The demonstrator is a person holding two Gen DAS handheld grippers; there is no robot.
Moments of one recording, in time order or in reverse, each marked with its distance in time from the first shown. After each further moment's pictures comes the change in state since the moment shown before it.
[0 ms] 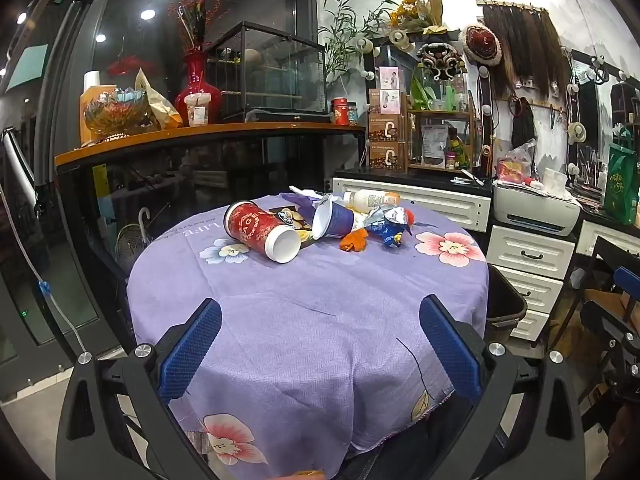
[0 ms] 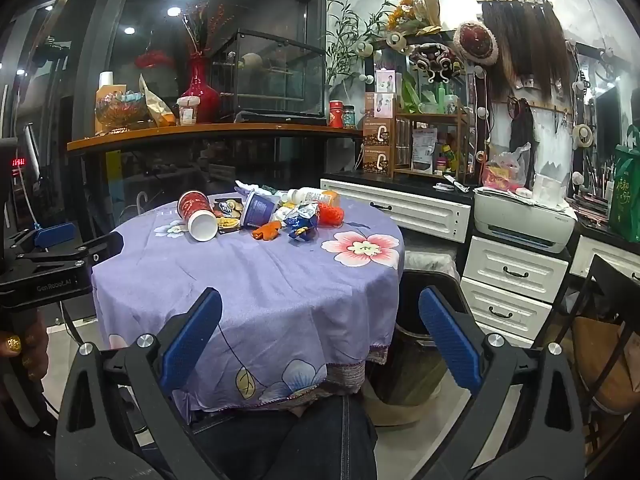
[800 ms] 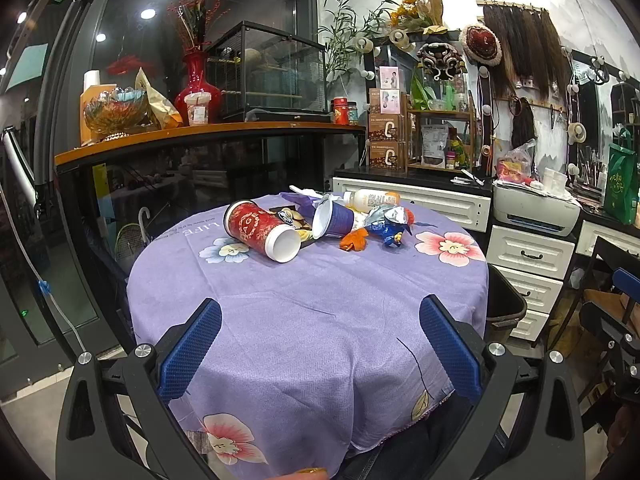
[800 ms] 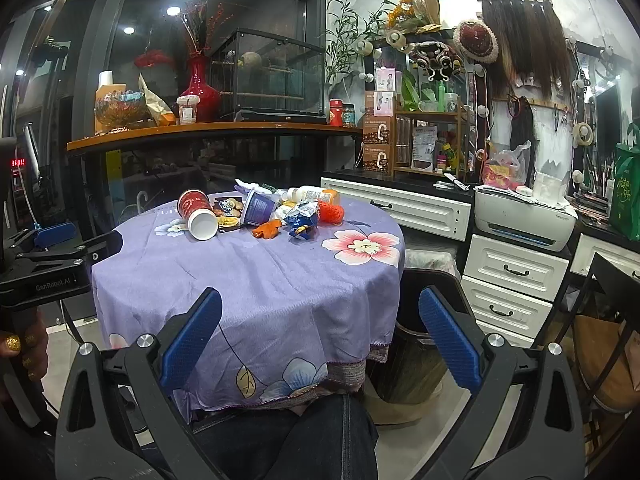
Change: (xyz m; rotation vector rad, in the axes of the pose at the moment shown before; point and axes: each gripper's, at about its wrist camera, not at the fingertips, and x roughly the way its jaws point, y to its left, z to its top) left arm 0.000 -0.001 0.000 0.002 0.005 0.000; right arm -0.002 0.001 0.001 0.000 0.000 0.000
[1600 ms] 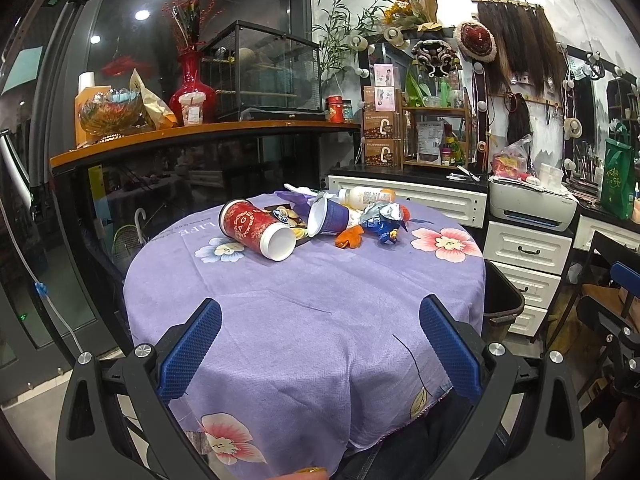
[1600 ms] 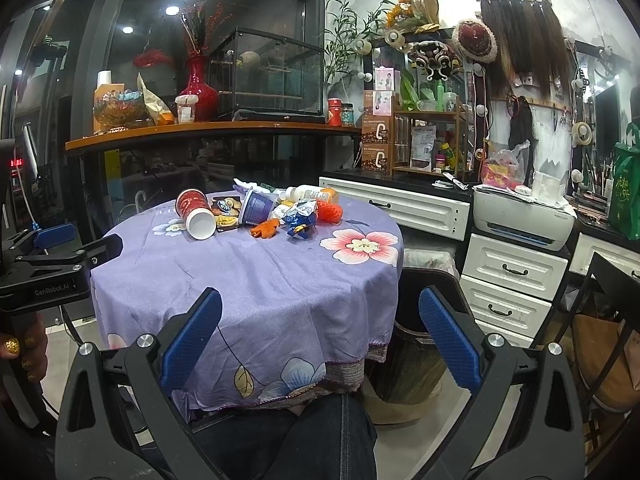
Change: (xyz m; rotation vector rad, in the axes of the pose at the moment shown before) left arm -0.004 -0.014 -0.002 0.007 0.004 -0.004; right arm 0.002 -0.001 -0.004 0.003 0.006 -0.004
